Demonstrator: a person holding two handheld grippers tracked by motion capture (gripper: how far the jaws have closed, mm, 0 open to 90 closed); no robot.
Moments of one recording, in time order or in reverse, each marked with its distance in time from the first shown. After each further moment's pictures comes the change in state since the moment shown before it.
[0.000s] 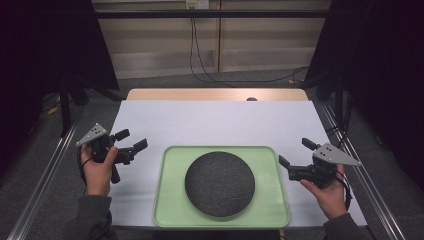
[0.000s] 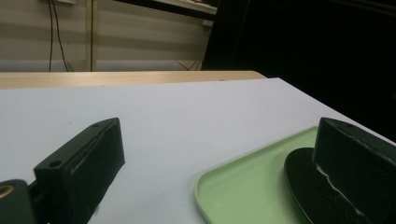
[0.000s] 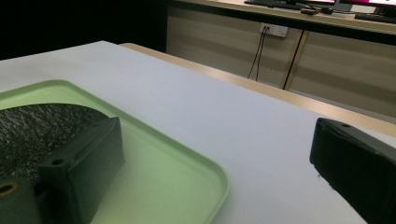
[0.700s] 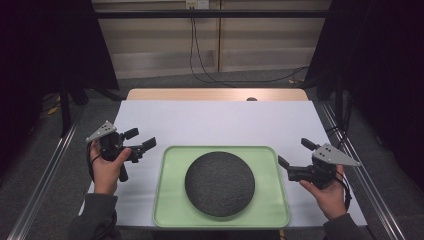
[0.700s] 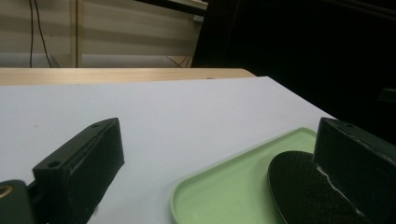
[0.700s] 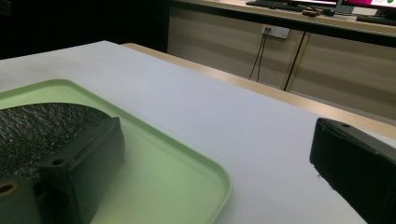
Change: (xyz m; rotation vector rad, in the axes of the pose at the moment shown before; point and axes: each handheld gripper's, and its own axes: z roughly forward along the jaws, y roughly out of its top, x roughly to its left) left arm -0.014 0.005 0.018 0.018 -0.034 -0.027; right arm 0.002 0.000 0.000 -0.003 0.005 -0.006
